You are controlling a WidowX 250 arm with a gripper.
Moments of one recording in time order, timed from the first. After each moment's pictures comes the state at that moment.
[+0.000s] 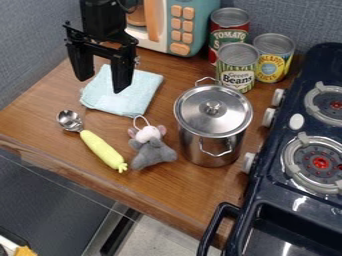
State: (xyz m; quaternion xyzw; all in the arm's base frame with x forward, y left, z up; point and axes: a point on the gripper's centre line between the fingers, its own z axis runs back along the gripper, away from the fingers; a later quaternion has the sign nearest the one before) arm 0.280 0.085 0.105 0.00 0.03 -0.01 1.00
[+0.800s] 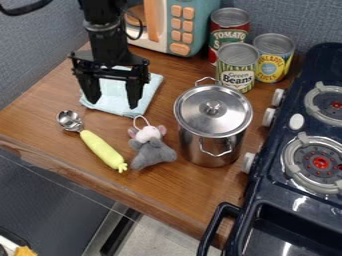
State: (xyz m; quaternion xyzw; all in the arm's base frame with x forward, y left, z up) arm 0.288 0.083 0.070 0.01 -0.03 0.16 0.99
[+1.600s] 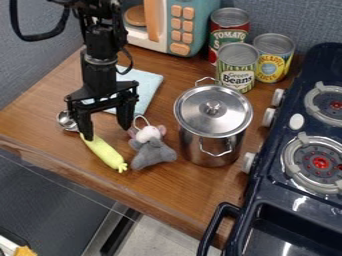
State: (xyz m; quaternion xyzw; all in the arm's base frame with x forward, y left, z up) arm 0.268 0.095 0.023 0.06 0.05 0.52 0.85
